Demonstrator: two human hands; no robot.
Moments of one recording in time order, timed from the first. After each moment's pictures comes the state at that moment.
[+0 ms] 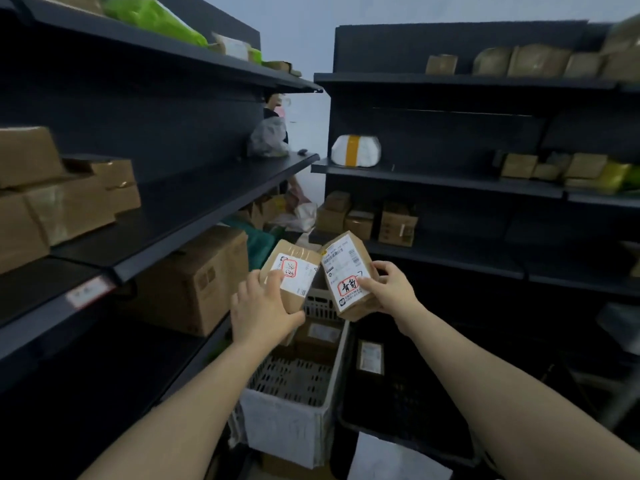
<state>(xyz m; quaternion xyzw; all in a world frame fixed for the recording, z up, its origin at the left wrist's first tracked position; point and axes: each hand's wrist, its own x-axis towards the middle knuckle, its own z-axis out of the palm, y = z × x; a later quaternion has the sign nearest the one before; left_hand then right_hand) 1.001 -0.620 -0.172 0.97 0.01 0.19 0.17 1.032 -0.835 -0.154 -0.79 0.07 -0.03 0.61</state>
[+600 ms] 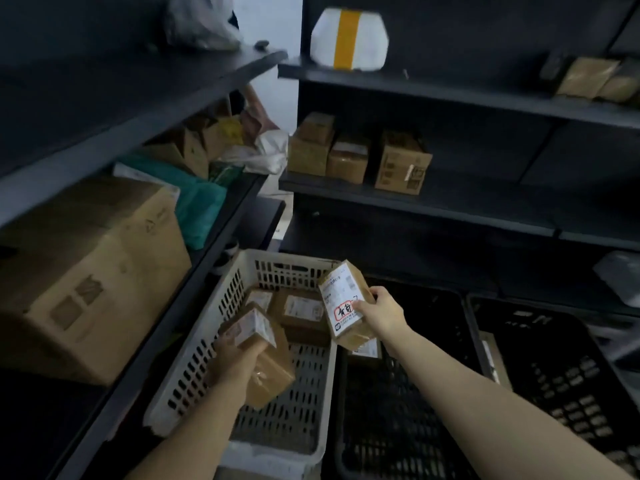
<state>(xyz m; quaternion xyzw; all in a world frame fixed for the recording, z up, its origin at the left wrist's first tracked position) 1.216 -0.614 -0.398 0.72 0.32 -0.11 0.61 1.238 -0.851 -0.338 -0.85 0.25 0.07 0.46</state>
